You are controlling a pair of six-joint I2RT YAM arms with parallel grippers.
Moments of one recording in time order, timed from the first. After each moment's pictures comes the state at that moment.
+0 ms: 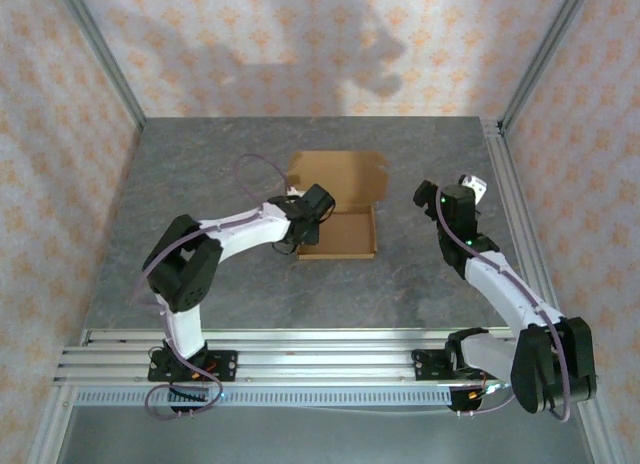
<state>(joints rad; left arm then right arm) -0.66 1.81 1.24 -0.66 -0.32 -0.66 0.19 1.11 0.64 -0.03 0.29 0.57</state>
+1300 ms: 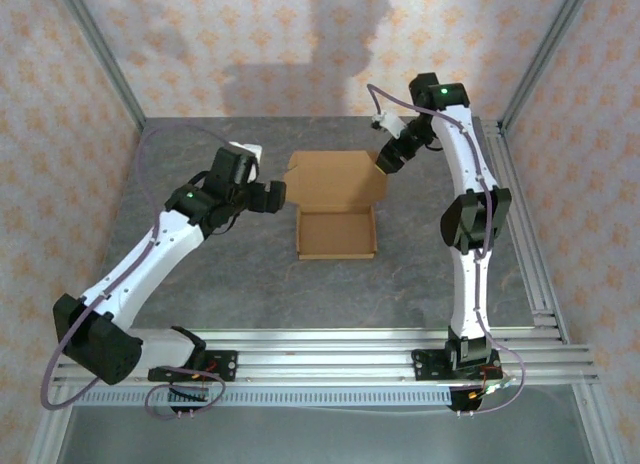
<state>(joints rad) -0.40 1.29 1.23 -0.71 -0.16 -0.25 0.16 2.29 2.48 -1.56 -0.46 -0.81</state>
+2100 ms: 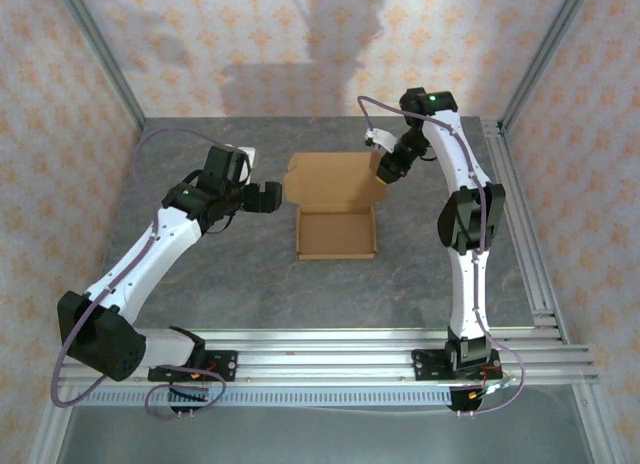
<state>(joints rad) -0.34 1.31 1.20 -0.70 -0.04 -0.26 0.19 2.28 2.37 -1.58 -0.46 -0.87</state>
